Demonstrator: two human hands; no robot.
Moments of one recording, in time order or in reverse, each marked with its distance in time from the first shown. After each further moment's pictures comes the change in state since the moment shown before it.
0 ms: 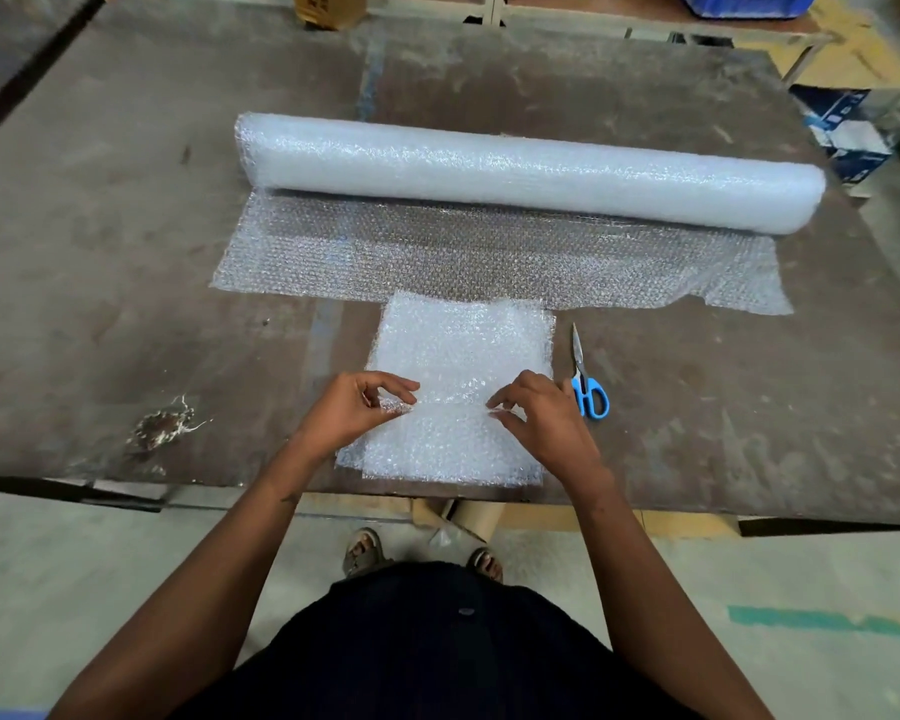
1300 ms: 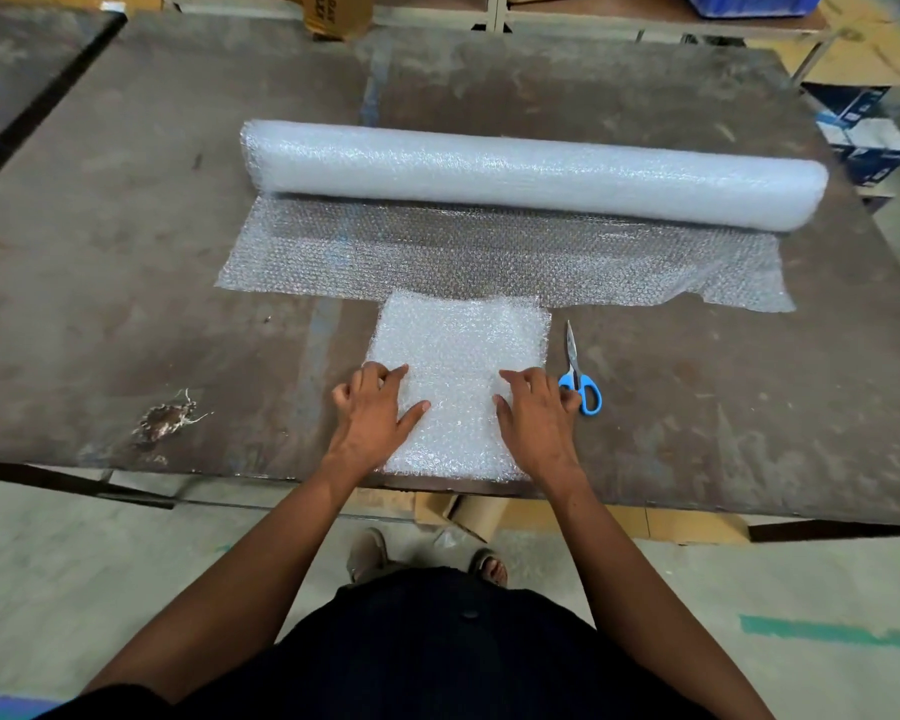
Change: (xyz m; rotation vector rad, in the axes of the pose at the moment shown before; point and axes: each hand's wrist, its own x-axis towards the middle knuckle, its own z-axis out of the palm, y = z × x) left_hand 0.006 -0.017 0.063 0.902 0.230 -0.066; right_hand -0.009 0.005 0.024 -0.174 0.083 0.235
